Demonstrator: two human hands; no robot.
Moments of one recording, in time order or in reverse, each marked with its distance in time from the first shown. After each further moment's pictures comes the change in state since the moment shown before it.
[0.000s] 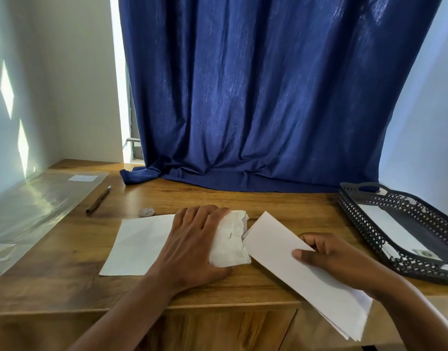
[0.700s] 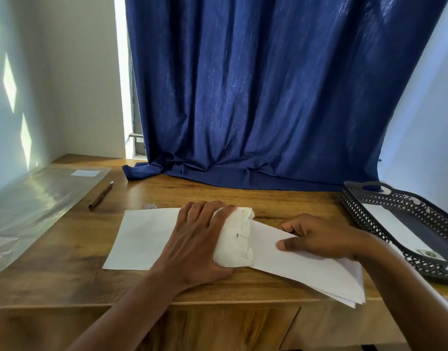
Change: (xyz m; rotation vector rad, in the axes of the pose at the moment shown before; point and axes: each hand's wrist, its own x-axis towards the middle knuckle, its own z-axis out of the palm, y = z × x) left_hand -0.002 0.006 -0.007 0.038 0.014 0.046; right_hand 0.033 -0.049 -0.006 -0.281 -0.210 -0.027
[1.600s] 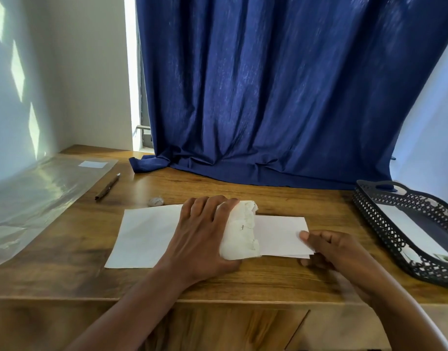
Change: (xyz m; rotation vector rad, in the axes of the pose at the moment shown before) left_hand 0.000 -0.005 0.005 -0.005 0.019 -0.077; right_hand -0.009 0.042 0.045 0.532 0.445 0.142
